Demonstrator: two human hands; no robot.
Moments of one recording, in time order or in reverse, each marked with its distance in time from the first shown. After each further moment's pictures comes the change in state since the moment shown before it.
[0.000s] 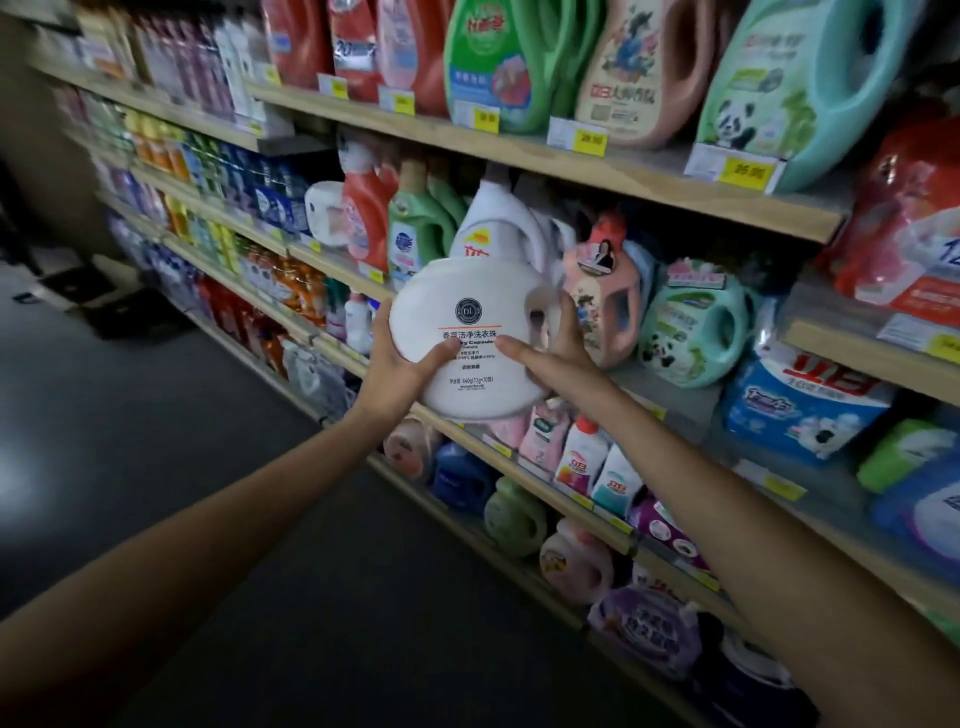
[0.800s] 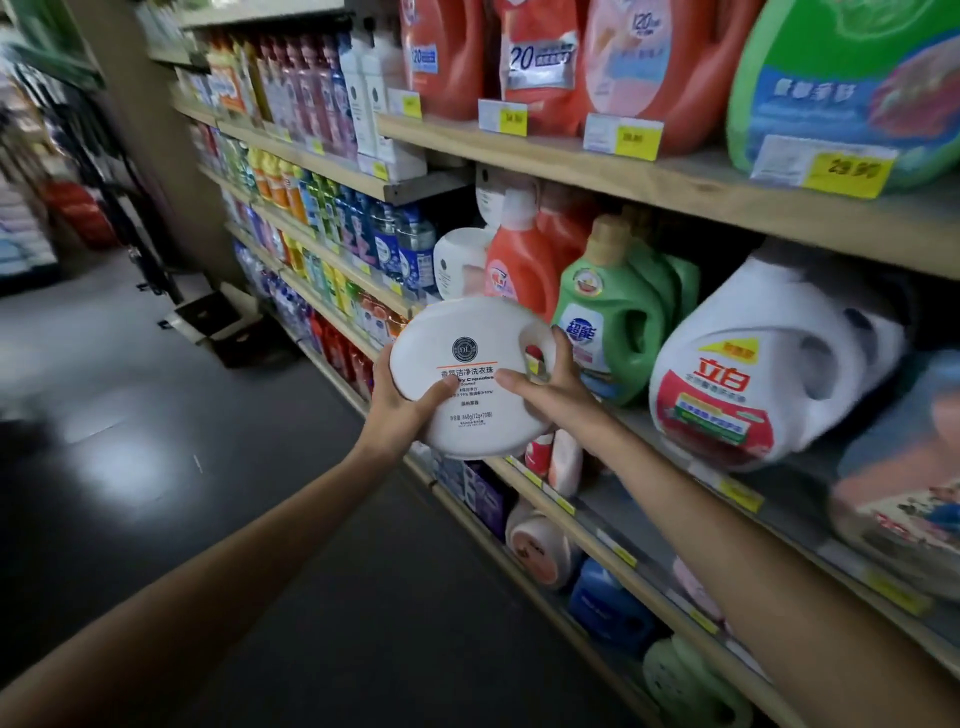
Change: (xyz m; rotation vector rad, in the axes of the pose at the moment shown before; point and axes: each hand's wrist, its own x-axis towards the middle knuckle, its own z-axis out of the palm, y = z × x) left_hand 0.310 -0.141 -0.228 0.071 0.168 -0.184; right_hand 0.343 0.005 0.288 0.125 -0.221 0.065
